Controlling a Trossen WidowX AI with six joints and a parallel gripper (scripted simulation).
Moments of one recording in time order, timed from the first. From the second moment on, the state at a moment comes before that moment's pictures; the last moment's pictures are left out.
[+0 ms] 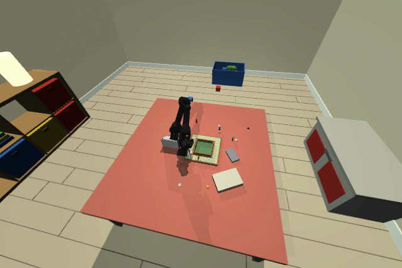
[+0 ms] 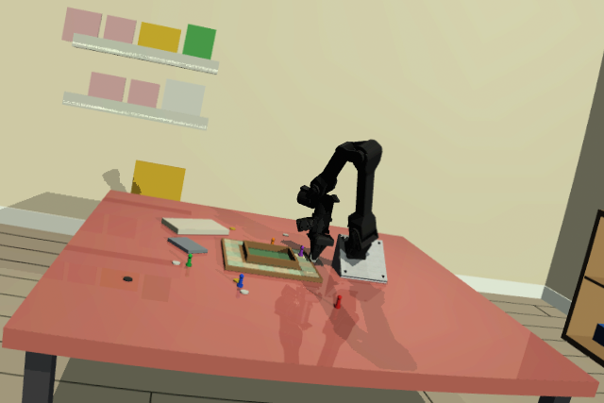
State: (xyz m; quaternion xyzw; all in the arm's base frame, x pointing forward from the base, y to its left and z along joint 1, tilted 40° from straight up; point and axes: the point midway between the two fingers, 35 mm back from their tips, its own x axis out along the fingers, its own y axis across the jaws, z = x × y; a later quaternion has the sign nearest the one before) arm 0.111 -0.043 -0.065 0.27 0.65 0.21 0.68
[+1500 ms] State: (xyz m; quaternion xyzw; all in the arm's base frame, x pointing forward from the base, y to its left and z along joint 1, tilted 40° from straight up) arm 0.140 -0.122 0.026 0.38 0.68 0.08 0.62
